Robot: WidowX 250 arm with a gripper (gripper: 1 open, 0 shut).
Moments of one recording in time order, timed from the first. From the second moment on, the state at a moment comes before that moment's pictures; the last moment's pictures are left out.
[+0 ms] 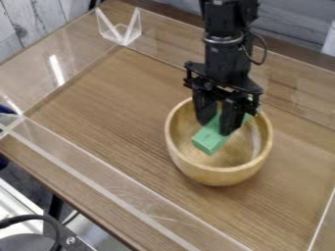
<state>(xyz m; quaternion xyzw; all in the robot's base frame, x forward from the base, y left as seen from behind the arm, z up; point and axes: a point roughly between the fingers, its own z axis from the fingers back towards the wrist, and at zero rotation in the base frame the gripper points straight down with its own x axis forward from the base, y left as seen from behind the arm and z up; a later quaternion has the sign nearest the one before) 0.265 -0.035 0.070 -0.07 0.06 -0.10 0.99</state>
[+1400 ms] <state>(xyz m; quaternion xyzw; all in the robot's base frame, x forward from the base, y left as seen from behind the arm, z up) 0.273 -0.032 0.063 -0.07 0.07 -0.10 0.99</state>
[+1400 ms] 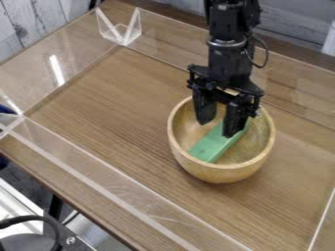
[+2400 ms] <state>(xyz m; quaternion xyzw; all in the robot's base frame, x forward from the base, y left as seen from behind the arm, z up) 0.277 -0.001 0.138 -0.06 0.01 -0.06 1.00</state>
